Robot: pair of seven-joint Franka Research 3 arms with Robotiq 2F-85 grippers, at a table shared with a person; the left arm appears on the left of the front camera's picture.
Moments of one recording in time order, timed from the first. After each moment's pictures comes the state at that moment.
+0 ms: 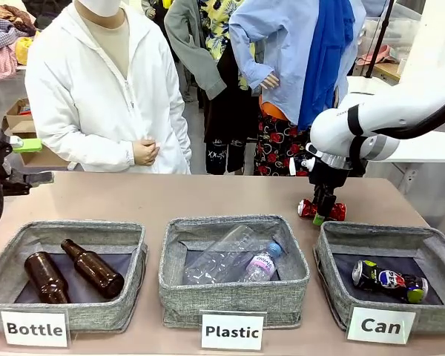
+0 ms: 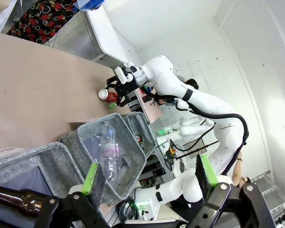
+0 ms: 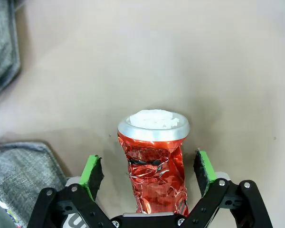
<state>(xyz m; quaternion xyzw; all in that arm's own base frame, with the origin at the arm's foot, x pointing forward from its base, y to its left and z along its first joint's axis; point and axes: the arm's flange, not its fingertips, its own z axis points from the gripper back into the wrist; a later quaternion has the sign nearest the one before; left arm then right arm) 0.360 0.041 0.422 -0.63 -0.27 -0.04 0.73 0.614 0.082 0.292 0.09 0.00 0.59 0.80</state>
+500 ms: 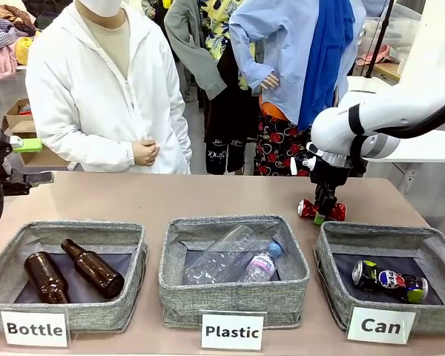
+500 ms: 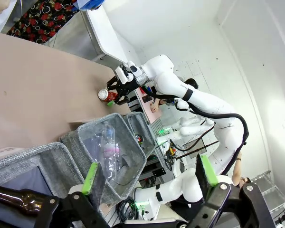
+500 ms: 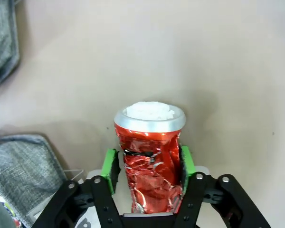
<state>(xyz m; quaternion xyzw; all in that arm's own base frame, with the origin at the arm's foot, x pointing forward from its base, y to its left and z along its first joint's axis) 0.360 0.041 0.422 -0.63 -0.27 -0.04 0.73 0.615 0.080 0.295 0.09 0.01 0.60 0.79</state>
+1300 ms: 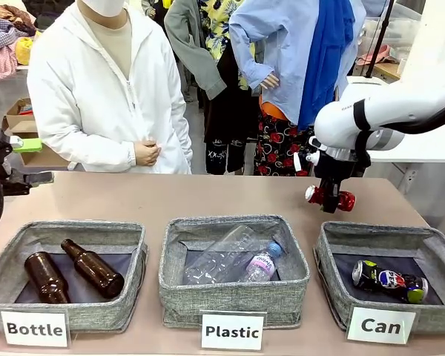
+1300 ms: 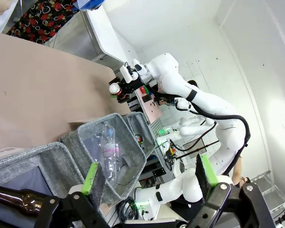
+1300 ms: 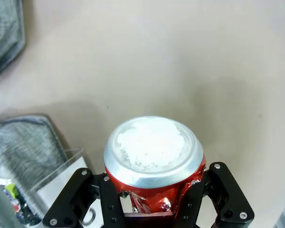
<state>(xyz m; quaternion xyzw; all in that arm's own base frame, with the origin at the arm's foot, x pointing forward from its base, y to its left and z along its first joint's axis) 0.360 0.041 0.422 -0.63 -0.27 -0.04 0.73 0.614 0.074 0.324 0.06 0.01 0.61 0.79</state>
